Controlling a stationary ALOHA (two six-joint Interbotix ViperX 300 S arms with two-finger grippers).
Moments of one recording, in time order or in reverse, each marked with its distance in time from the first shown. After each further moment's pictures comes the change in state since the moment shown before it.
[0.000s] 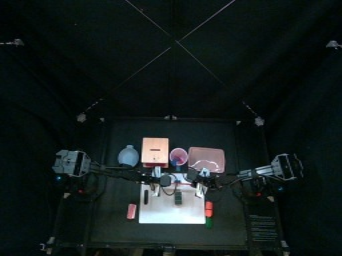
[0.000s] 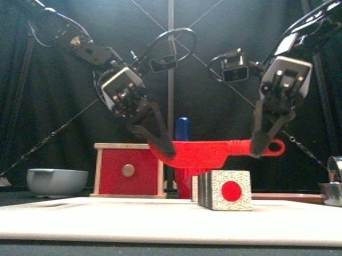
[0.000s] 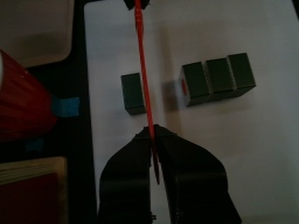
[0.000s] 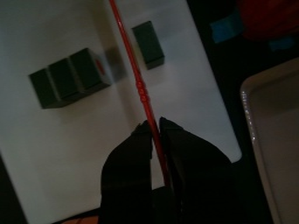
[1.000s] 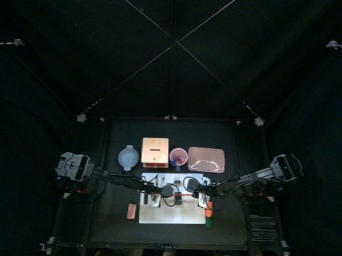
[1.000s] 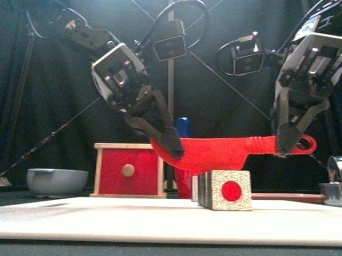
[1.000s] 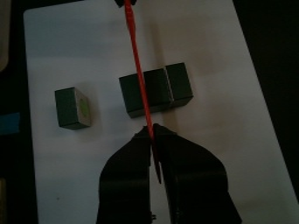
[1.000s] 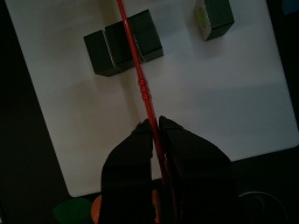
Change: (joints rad) left arm -0.107 0.061 -0.049 -0.103 0.011 -0.002; right arm 0.124 0.029 0.005 0.098 -0.002 0.000
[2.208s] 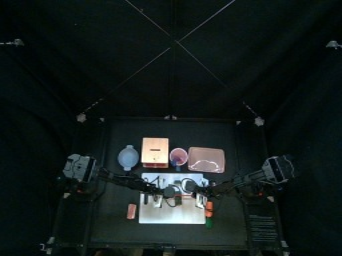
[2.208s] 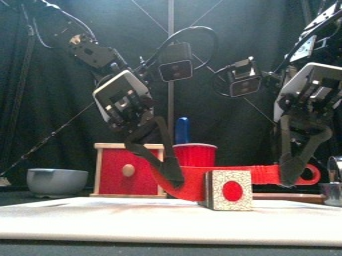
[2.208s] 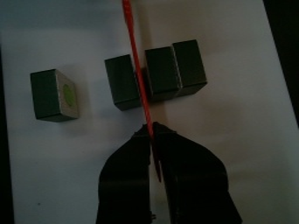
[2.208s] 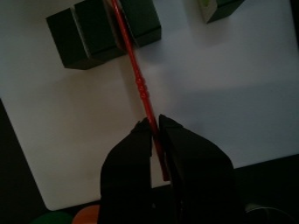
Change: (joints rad) left arm 0.002 0.084 -0.012 -0.008 -0.002 0.000; right arm -0.021 0.114 0.000 -0.018 -0.025 -0.002
